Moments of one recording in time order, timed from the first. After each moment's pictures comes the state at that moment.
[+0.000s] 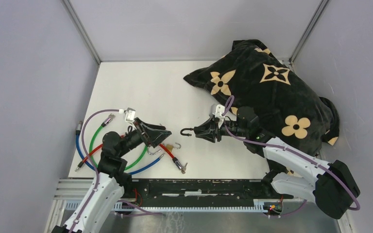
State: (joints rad) left arm -0.27 0.46 0.25 0.27 0.65 -0.77; right arm 0.68 1.09 0.59 0.30 -0.71 -0.12
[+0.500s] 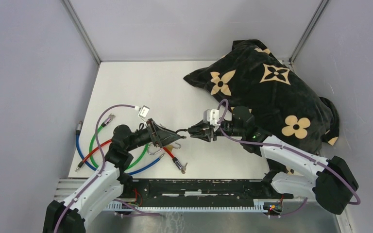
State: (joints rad) left arm -0.40 0.68 0.27 0.42 0.70 -0.89; right arm 0.74 1.11 0.63 0.32 -0.72 -0.26
